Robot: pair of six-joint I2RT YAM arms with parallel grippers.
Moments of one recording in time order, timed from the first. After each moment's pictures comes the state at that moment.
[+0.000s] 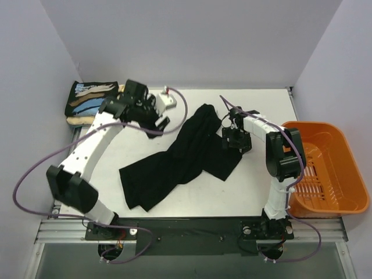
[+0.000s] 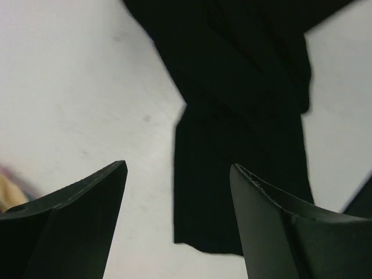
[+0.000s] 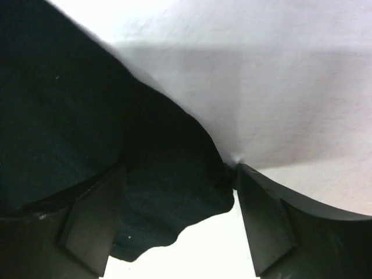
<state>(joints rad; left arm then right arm) -0.39 1.67 1.74 -0.94 0.32 0.52 0.24 1.97 1.33 -0.77 0.05 0.22</state>
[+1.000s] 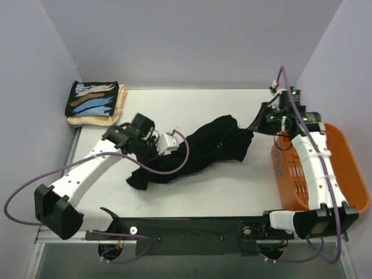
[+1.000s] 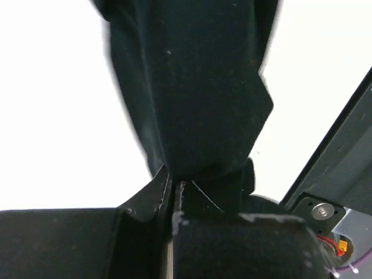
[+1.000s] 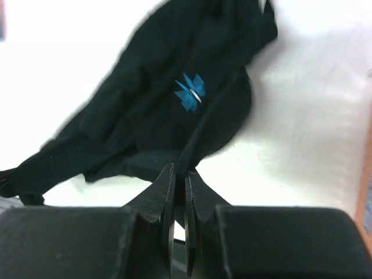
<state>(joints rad) -0.63 1.34 1.10 -0.98 0.17 0.59 0.12 1.31 1.35 -0.95 -0.22 0.34</state>
